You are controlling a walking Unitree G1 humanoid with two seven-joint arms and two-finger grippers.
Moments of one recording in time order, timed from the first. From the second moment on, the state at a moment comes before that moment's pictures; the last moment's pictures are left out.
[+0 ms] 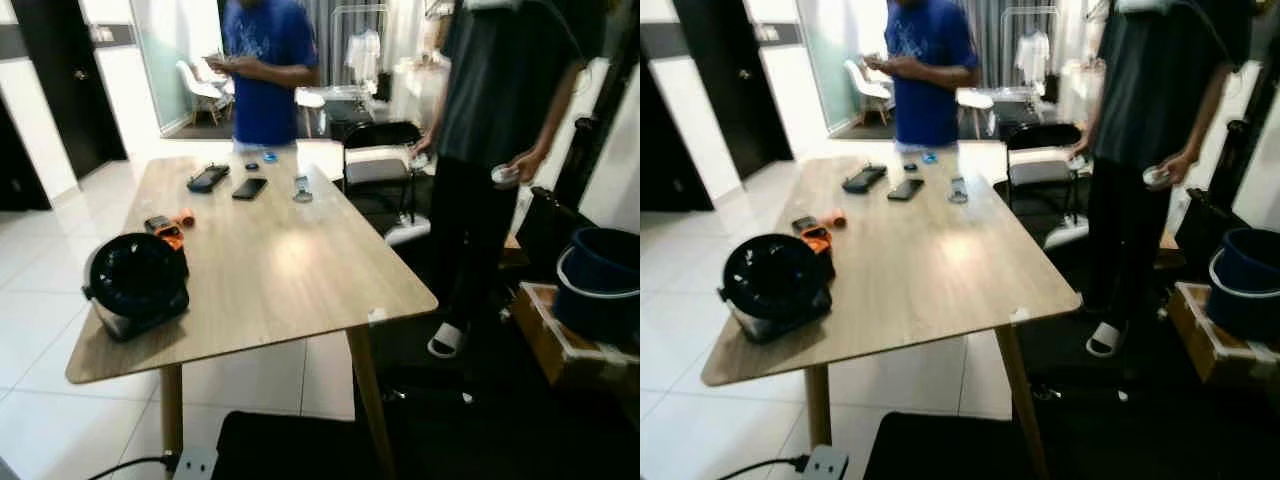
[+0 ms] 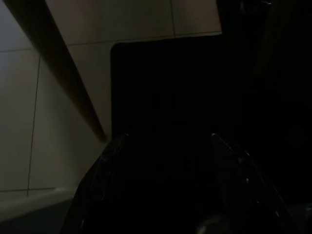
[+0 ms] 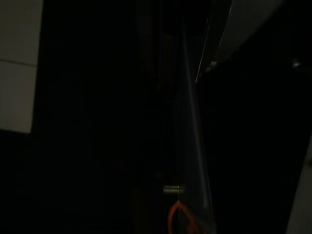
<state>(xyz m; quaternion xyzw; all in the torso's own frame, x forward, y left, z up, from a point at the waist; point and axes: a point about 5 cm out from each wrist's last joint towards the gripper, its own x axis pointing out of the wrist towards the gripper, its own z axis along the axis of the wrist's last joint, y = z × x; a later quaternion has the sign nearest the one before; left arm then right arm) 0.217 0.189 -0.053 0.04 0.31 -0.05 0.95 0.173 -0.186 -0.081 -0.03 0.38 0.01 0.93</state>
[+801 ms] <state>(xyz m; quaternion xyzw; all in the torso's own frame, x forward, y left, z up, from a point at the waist) 0.227 0.186 -0.049 0.05 0.32 -0.06 0.95 0.166 -0.184 -0.084 -0.02 0.39 0.01 0.92</state>
